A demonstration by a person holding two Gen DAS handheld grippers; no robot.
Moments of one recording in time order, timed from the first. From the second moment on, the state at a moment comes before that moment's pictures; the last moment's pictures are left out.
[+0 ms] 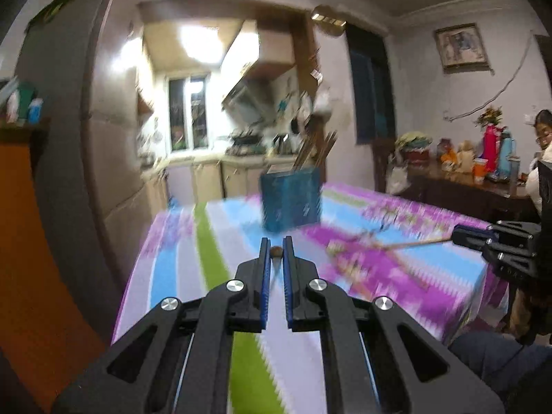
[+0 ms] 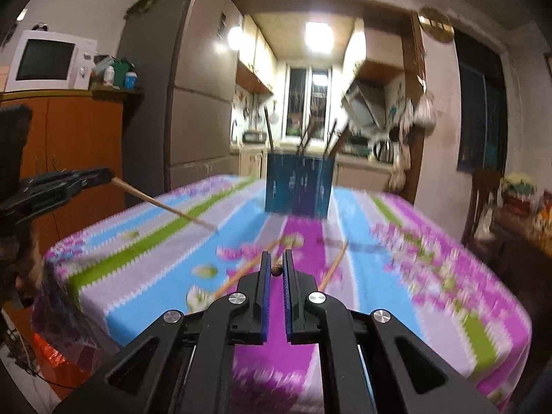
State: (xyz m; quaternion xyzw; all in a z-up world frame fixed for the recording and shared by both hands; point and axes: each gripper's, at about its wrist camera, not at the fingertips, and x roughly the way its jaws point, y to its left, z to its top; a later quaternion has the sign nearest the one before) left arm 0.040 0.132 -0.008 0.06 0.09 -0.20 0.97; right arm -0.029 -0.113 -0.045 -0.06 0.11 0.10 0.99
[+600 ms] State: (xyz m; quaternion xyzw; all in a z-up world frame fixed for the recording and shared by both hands) left arm 0.147 0.053 0.068 0.07 0.09 -0.22 0.97; right arm 0.104 -0.163 0.082 -0.03 0.12 0.17 0.98
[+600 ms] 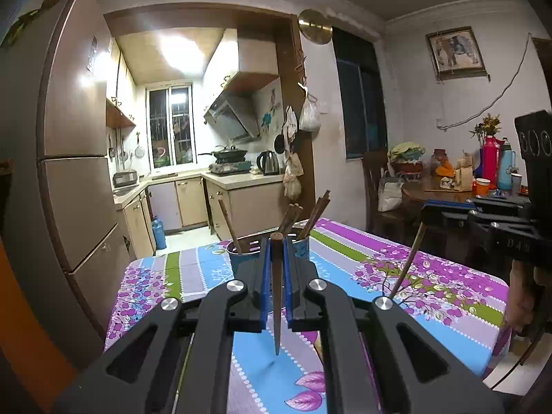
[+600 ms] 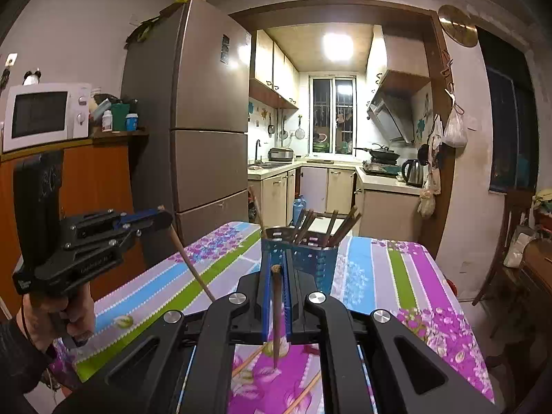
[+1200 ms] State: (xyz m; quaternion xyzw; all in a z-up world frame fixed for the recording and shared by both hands) left arm 0.190 0.026 0.106 0.08 0.16 -0.19 0.97; right arm 0.166 -0.191 0.124 -0.02 0.11 0.17 0.98
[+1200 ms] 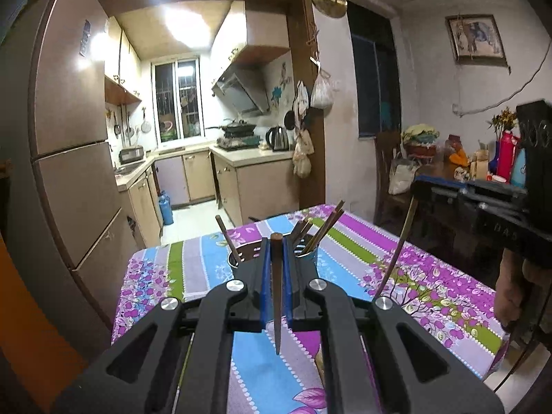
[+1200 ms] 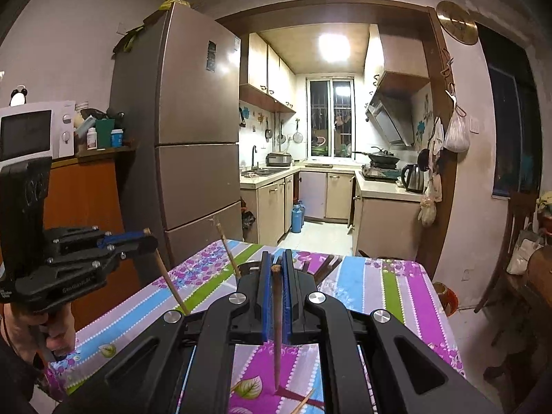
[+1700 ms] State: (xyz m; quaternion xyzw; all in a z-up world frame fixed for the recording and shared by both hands) left arm 0.199 0.020 0.121 0.08 0.17 -0.19 0.96; right arm 0.176 -0.188 0.136 -0.03 0.12 0.18 0.98
